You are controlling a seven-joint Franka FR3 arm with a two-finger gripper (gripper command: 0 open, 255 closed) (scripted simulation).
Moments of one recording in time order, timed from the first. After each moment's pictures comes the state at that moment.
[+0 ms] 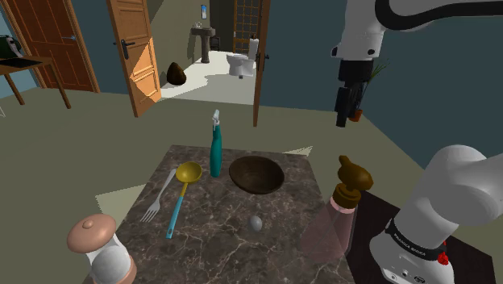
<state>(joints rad) 0.02 -0.76 0.05 -2.43 0.07 1.51 0.00</state>
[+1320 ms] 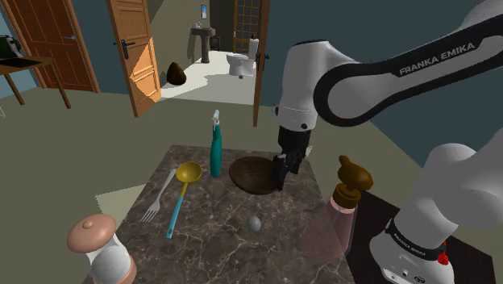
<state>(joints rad) 0.15 -0.44 0.37 -2.57 0.28 2.08 0.24</state>
